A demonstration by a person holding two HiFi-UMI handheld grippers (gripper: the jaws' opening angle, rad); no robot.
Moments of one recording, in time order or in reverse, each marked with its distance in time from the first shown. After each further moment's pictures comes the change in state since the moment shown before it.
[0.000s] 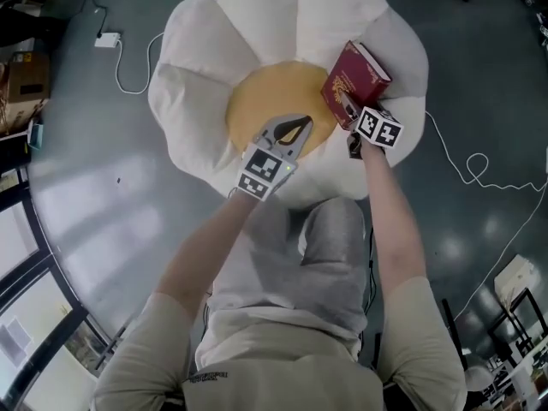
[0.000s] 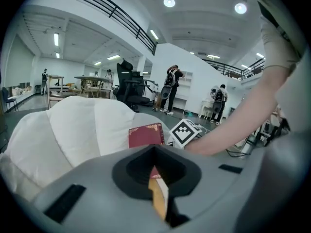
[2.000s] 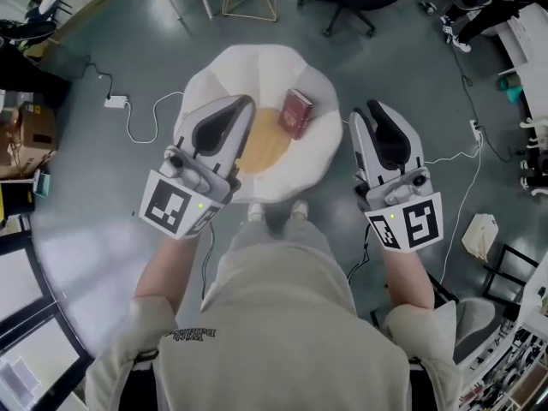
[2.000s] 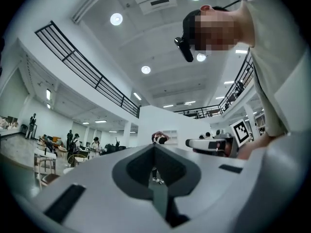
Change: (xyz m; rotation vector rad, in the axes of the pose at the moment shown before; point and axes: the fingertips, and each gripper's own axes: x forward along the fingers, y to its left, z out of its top) left arm -0.442 -0.143 0.558 0.172 -0.680 -0.059; right arm -0.685 0.482 0.366 -0.674 -0.804 0.183
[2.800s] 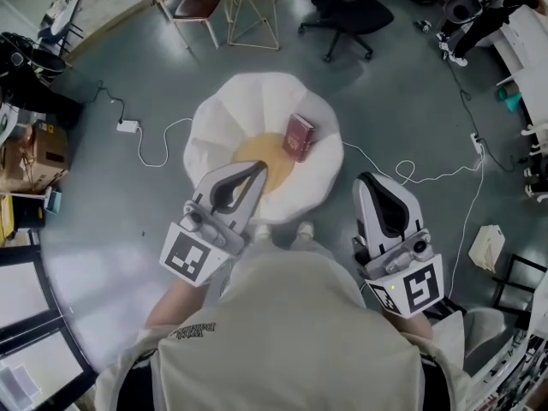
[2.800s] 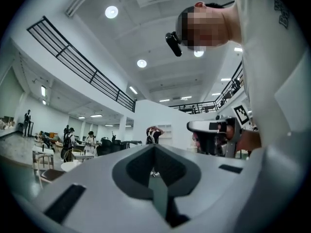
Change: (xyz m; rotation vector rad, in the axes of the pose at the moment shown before) left arm -0.029 -0.074 0.018 -0.021 0.108 -0.052; right arm -0.069 0.045 0.068 0.068 -0.015 0.020
